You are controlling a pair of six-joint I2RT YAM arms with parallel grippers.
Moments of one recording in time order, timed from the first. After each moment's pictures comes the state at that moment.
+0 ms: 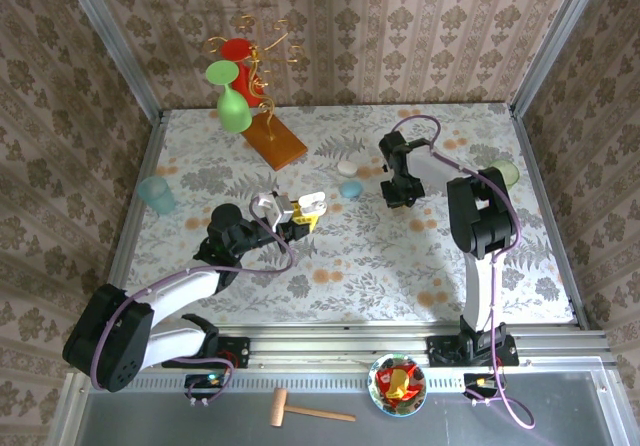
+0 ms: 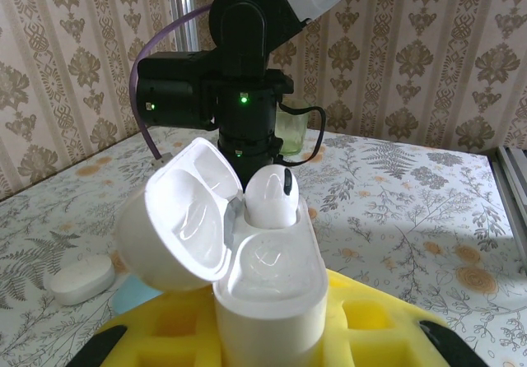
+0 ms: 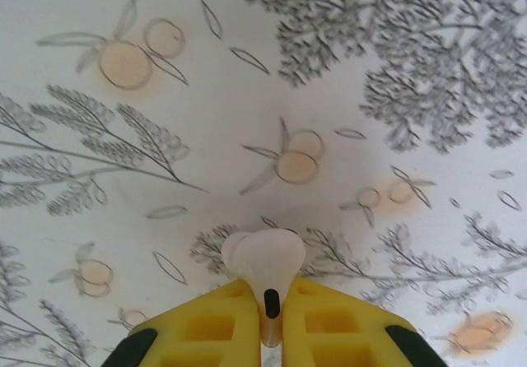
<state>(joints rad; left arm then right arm) -0.56 1.17 0.38 0.76 0.68 0.04 0.29 2.07 1.52 -0.92 0.10 0.16</state>
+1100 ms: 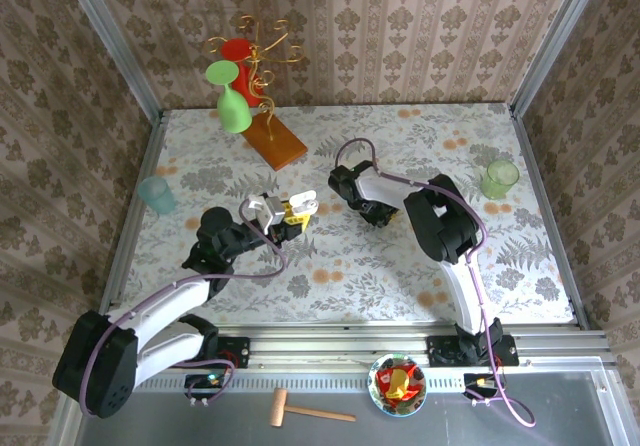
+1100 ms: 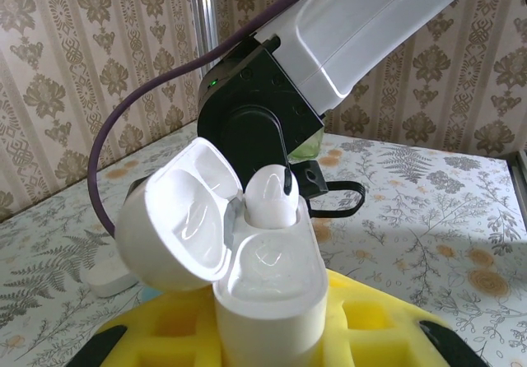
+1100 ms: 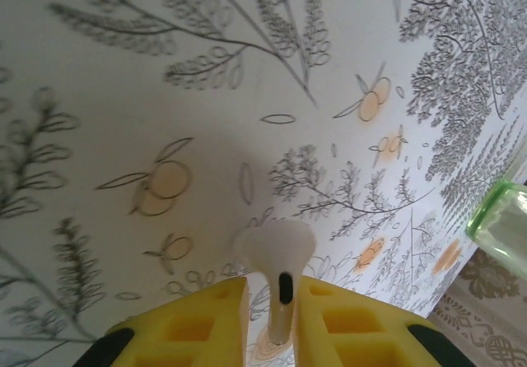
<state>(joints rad) -0.54 1.02 0.37 0.64 0.65 0.06 0.60 2.21 1.60 -1.12 0.66 0.06</state>
